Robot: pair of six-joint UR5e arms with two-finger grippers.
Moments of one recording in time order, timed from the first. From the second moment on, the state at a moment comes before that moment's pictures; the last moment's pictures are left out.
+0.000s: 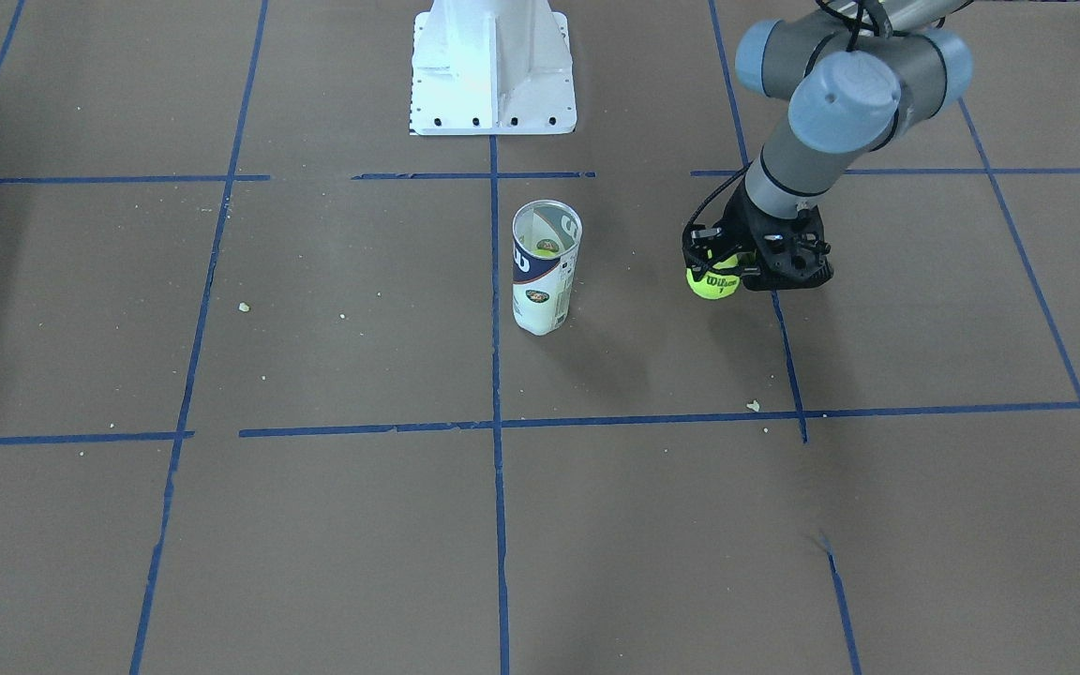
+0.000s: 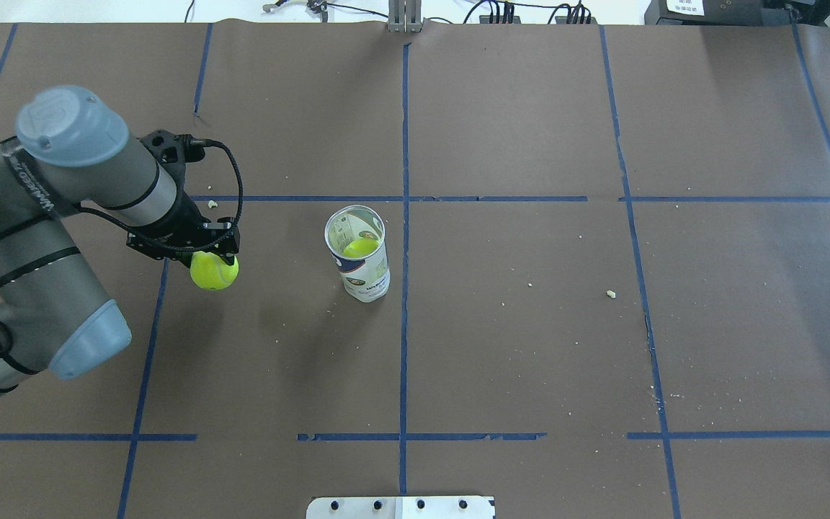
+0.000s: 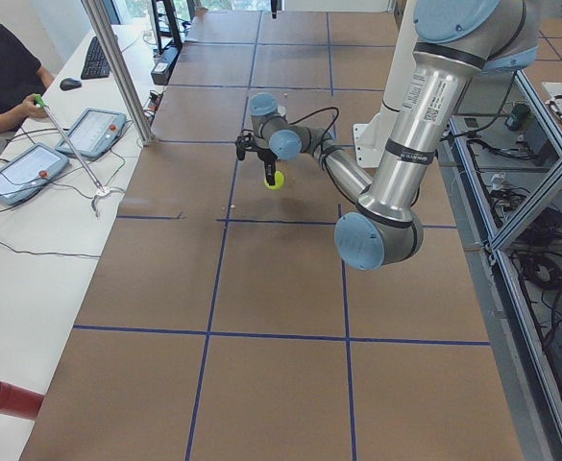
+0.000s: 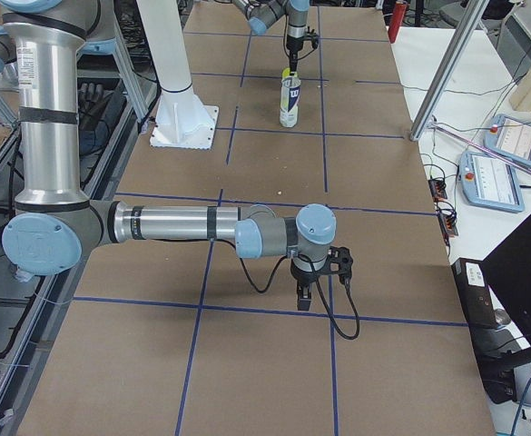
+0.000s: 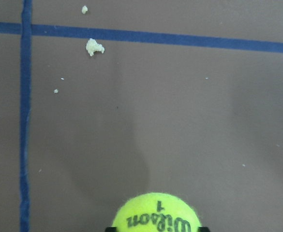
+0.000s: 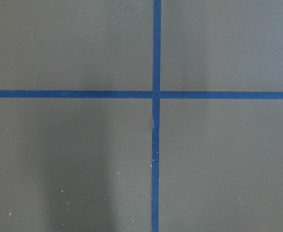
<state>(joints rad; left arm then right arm) -0.78 -1.97 -1.93 -1.48 -2.13 -1.07 1.46 -1.60 1.62 -1.49 2.30 0.16</state>
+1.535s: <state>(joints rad) -0.77 -2.41 -1.80 -1.33 -2.27 -1.27 1.46 -1.60 1.62 -1.49 2.30 0.16</state>
